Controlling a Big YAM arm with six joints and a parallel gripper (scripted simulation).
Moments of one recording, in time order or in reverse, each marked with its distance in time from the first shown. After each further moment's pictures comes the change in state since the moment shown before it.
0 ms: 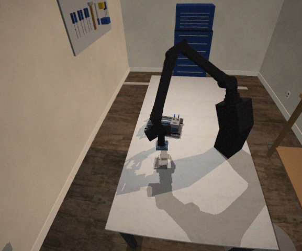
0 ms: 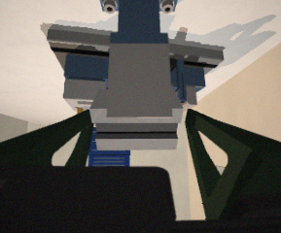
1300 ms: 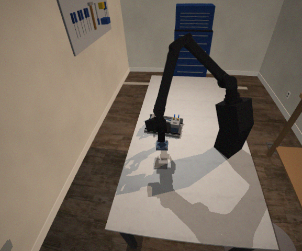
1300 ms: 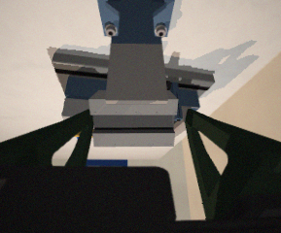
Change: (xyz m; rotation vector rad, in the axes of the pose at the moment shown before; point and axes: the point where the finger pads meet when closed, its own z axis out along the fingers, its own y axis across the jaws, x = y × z) arm 0.001 -0.002 -0.003 0.016 -0.219 -0.009
